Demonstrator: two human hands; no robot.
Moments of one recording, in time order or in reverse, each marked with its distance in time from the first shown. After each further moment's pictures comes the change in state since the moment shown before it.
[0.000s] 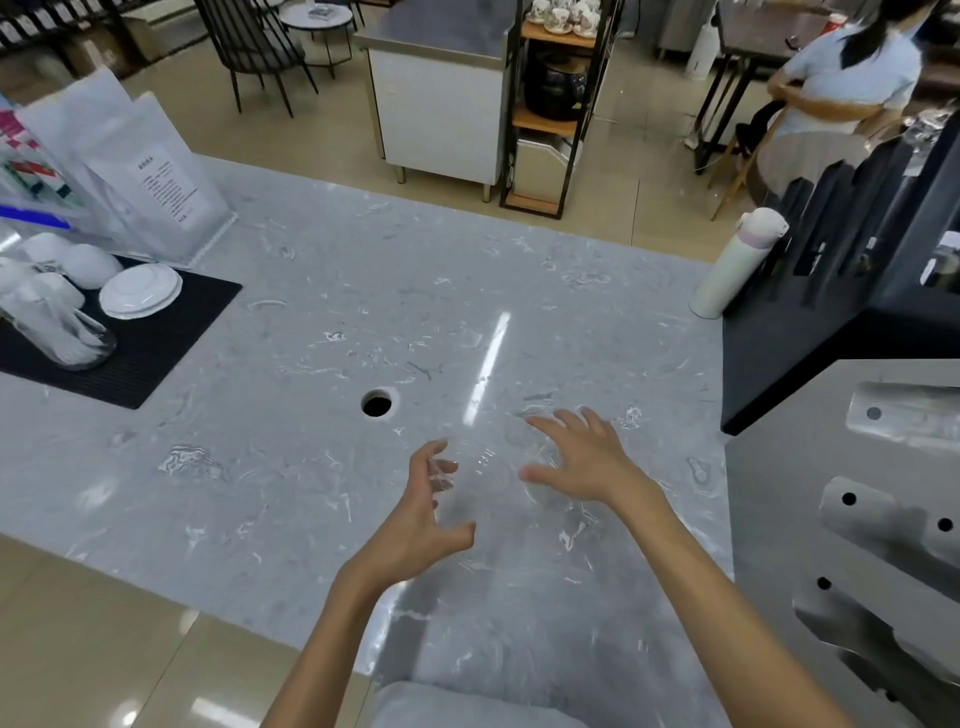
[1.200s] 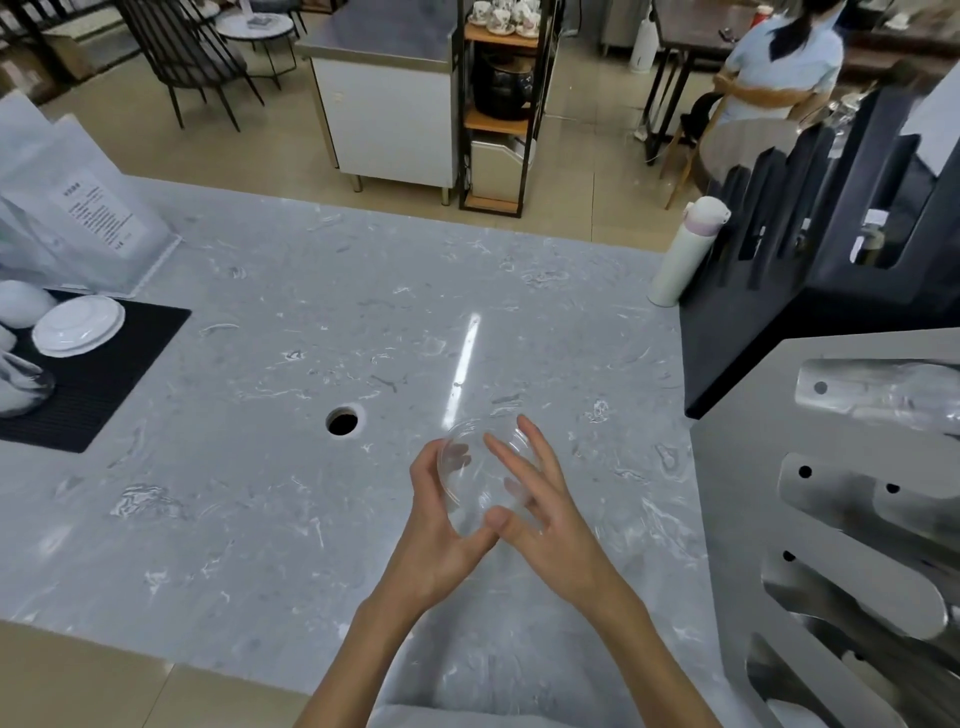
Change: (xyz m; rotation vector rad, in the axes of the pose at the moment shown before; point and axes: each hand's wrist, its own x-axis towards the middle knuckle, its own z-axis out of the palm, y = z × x) left_hand 0.008 0.020 0.051 -0.024 0.218 0.330; right_hand -0.085 -0.036 0.032 0.931 0.324 -0.316
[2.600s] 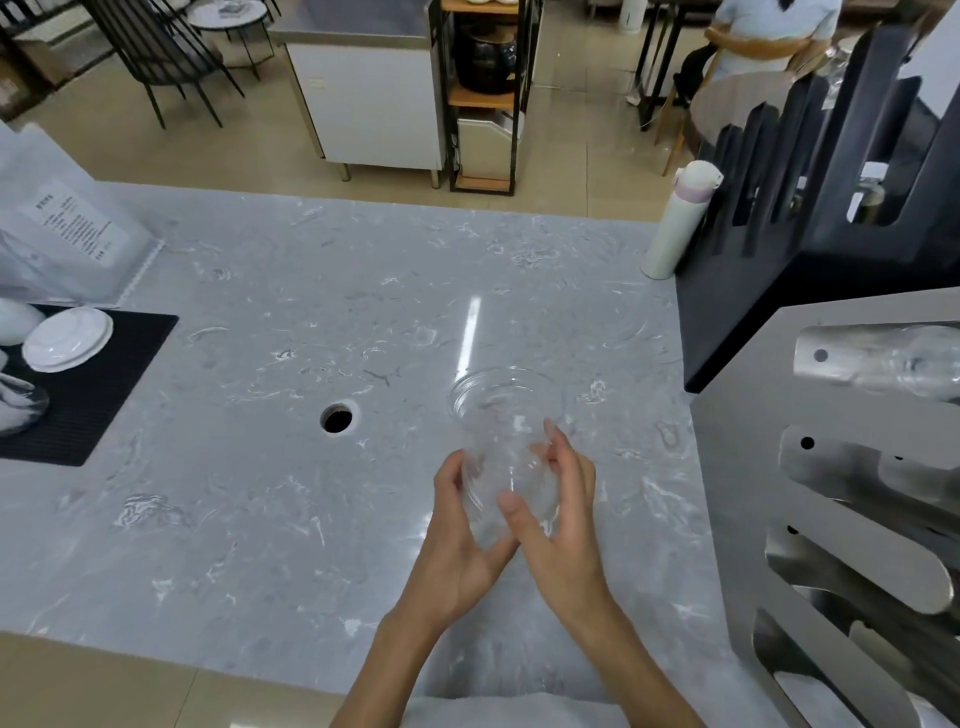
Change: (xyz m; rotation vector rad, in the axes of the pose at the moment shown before) left_hand -0.010 -0.001 0.024 0.040 -0.090 -0.079; right_hand -0.018 0.009 0.014 0.101 0.412 0.023
